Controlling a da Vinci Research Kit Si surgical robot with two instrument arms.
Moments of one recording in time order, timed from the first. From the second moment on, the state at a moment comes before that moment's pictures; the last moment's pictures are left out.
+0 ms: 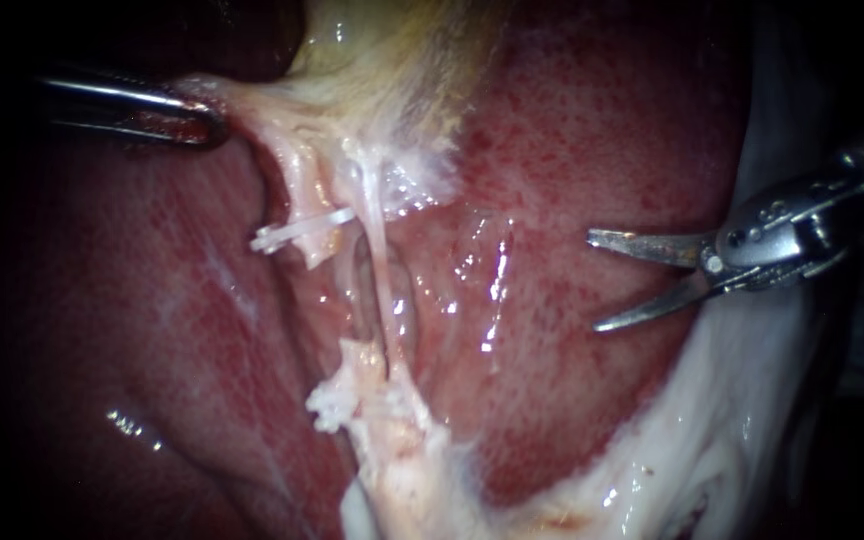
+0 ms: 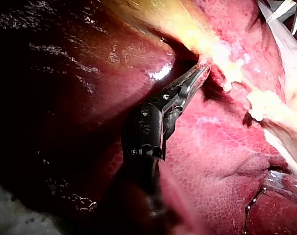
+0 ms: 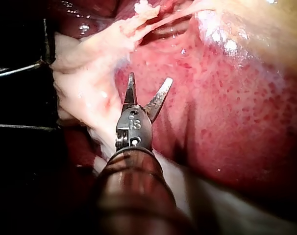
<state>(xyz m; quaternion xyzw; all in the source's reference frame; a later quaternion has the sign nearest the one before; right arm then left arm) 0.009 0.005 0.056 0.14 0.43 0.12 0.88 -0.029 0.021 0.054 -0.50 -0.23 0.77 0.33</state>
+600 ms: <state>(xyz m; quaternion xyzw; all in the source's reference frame) 0.009 0.005 0.056 0.14 0.43 0.12 0.88 -0.032 0.019 0.057 -0.49 -0.23 0.78 0.31</state>
